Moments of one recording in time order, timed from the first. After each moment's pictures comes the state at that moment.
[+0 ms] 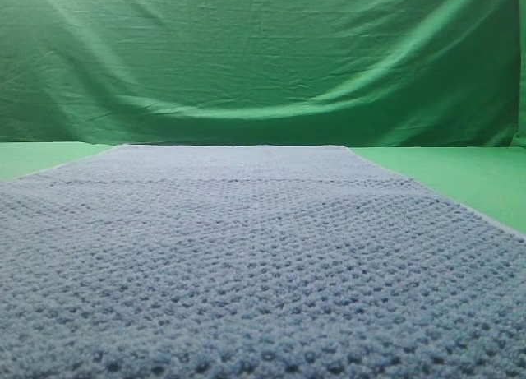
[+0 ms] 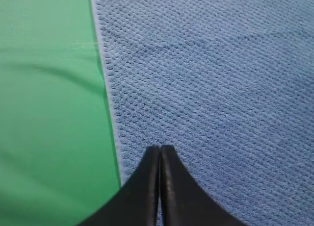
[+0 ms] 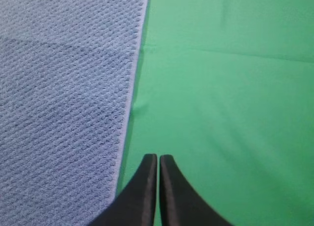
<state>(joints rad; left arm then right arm) -0.24 0.98 -0.80 -0.12 0.78 -0.08 0.31 1.03 -0.83 -0.01 0.84 0.09</state>
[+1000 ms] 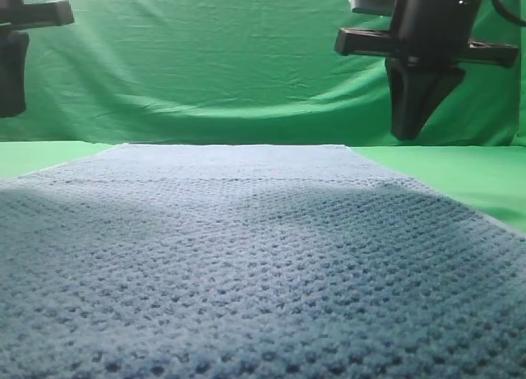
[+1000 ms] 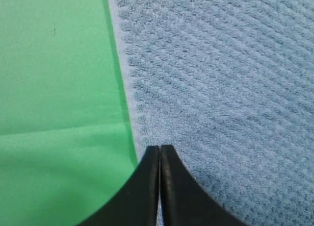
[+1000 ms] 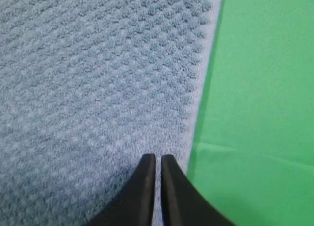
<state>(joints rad) -0.16 1.76 -1.23 -0.09 0.75 0.02 0.39 1.87 -1.31 0.00 0.75 0.08</state>
